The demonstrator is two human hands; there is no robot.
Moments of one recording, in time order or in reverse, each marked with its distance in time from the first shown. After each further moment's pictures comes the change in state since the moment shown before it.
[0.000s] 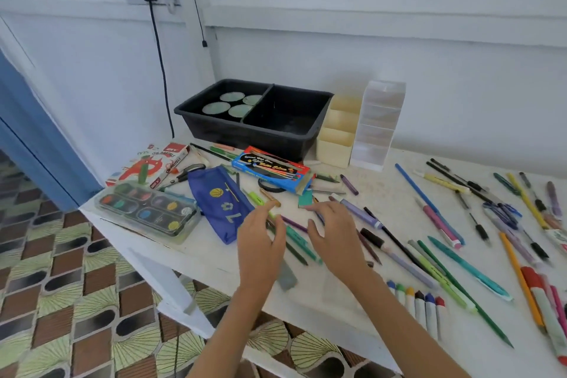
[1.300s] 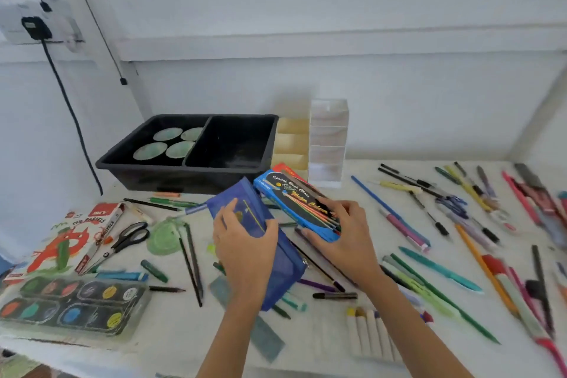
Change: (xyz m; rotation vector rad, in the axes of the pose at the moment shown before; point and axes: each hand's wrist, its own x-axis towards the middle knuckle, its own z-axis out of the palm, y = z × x) left_hand 0.075 0.038 0.027 -0.092 -0.027 -0.132; right_hand 0.035 0.055 -0.028 0.046 0.269 0.166
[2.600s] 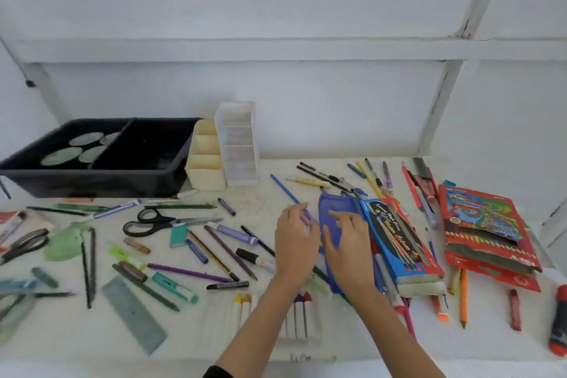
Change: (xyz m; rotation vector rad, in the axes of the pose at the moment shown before) left_hand -0.133 0.099 0.171 -0.131 -0.476 0.215; right_hand -0.051 0.093 -0.138 -0.210 0.164 0.280
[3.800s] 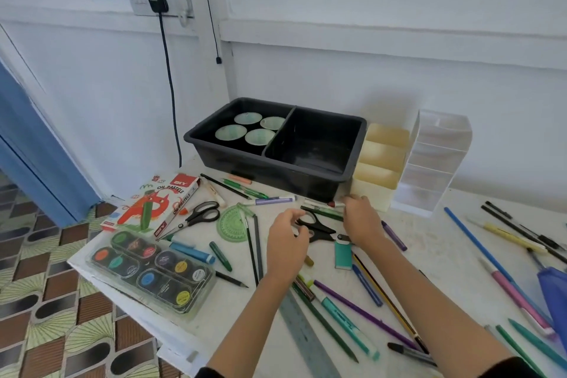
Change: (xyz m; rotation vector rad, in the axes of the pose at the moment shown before) left_hand 0.062 -0.177 -0.253 0.014 0.306 -0.276; right_hand 0.071 -0.201 0.254 -0.333 -0.501 -0.353
